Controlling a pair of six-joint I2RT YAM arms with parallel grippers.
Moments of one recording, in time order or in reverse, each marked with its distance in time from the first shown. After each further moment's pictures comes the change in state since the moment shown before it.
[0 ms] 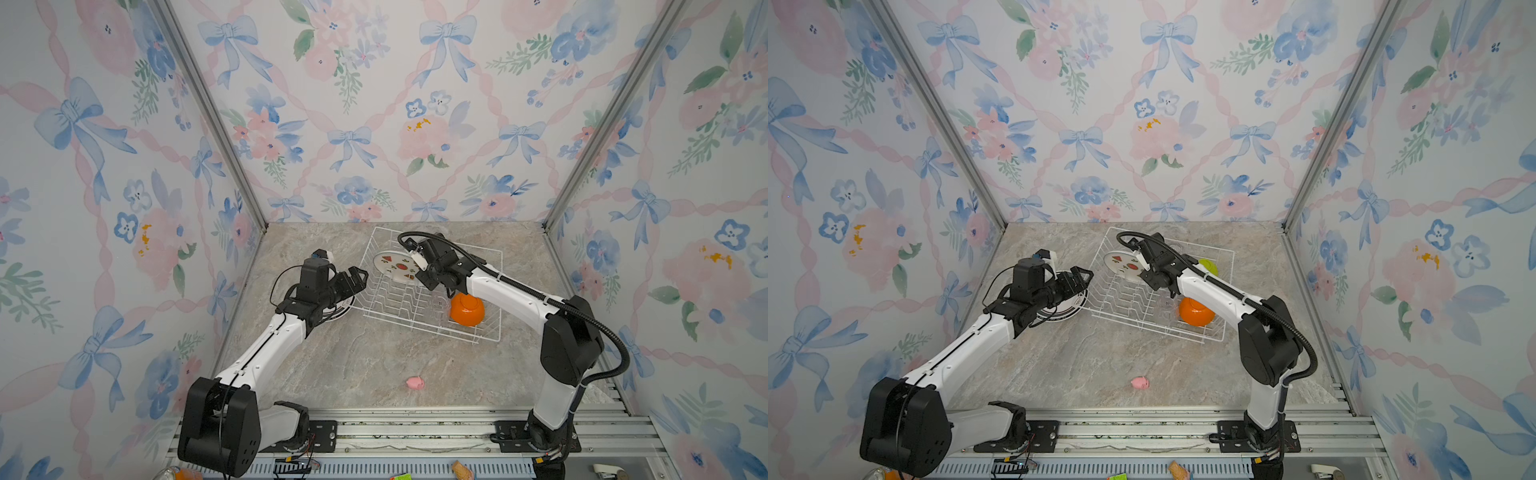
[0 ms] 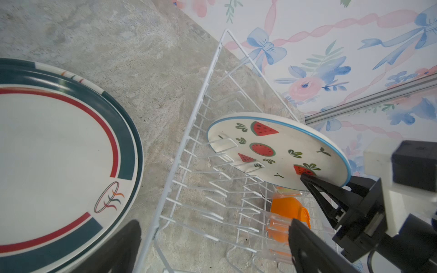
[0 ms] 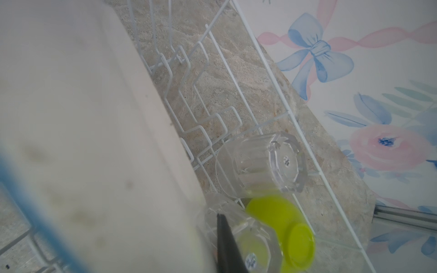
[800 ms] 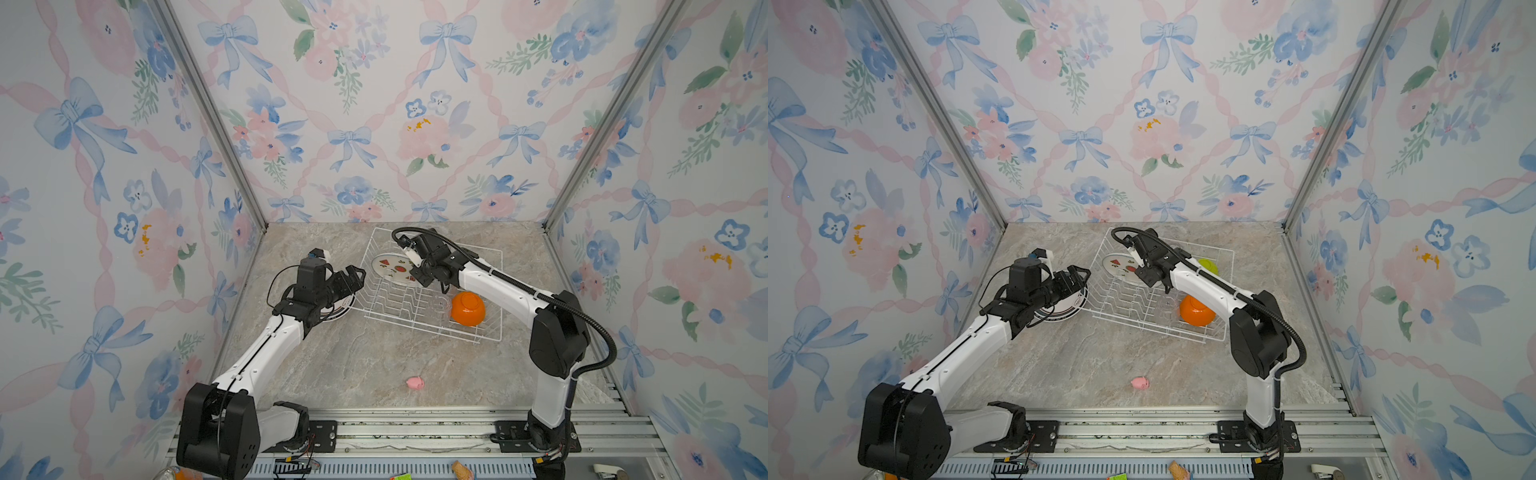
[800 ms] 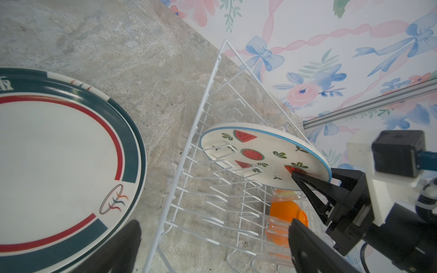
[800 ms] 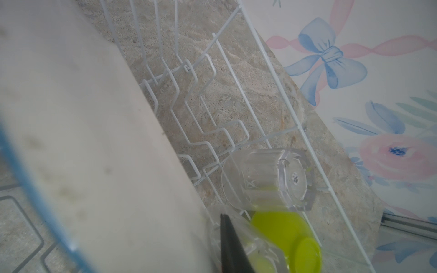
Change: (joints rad) left arm 0.015 -0.023 0.000 -0.009 0.000 0.000; right arm 0.021 0.099 0.139 -0.087 -0.019 -0.005
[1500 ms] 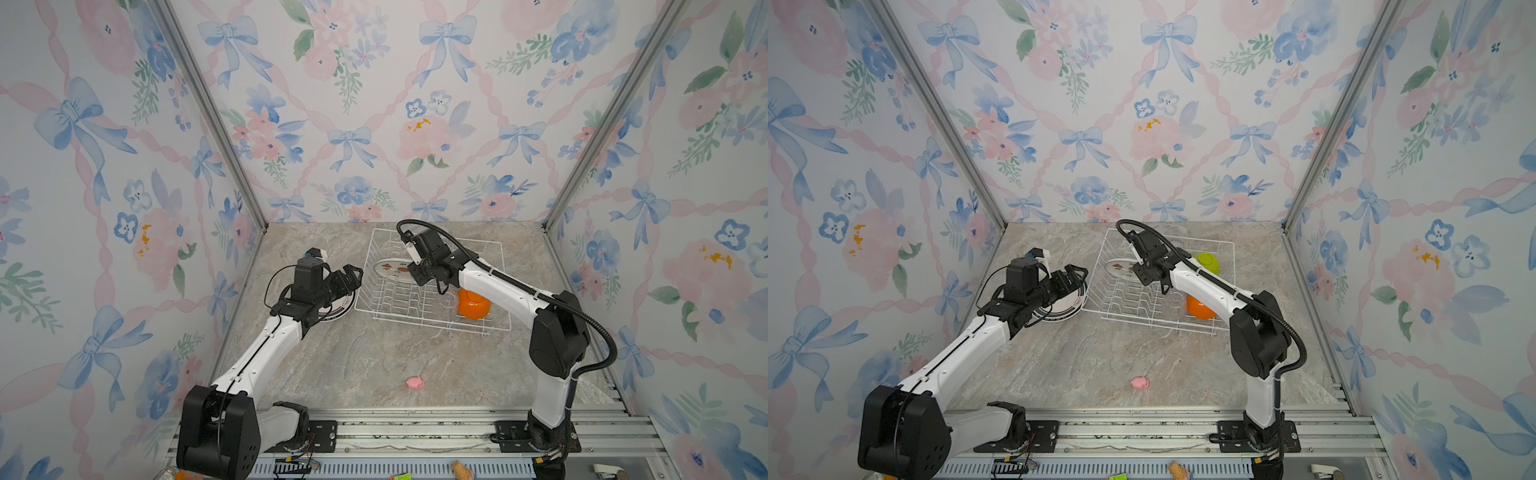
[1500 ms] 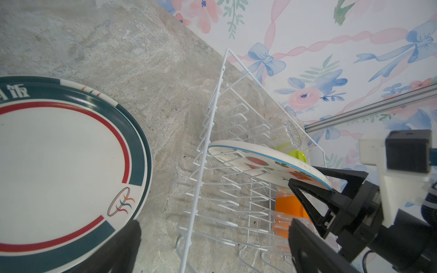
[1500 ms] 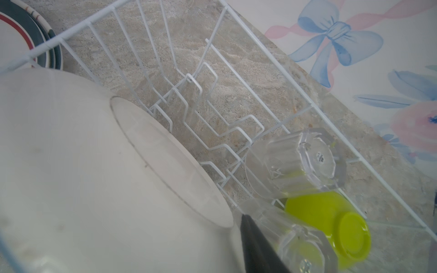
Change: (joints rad) left arm 0.020 -0.008 0.000 -0.001 0.000 0.008; right arm 0.003 0.000 0.006 0.003 -0.027 0.171
